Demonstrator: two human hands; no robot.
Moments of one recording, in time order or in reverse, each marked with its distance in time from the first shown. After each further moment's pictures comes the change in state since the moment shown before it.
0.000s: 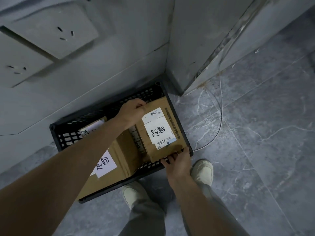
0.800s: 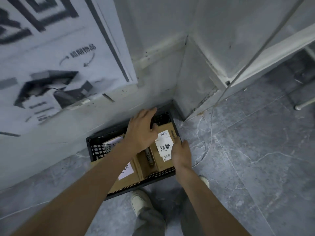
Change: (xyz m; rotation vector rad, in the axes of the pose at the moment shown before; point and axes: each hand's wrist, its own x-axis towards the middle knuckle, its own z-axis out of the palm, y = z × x) left_hand -0.144 0.088 -0.064 0.290 0.251 0.299; right_hand -0.130 -0.057 0.062 -0.871 0.016 -0.412
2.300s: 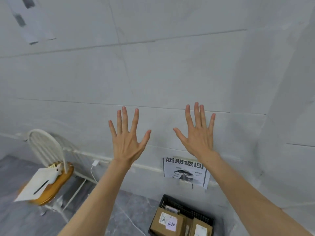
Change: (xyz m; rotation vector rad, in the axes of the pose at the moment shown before) left_hand -0.497 0.250 -0.434 0.552 1.305 -0.534; right_hand -0.561 -0.335 -0.146 -0.790 0.244 -2.099
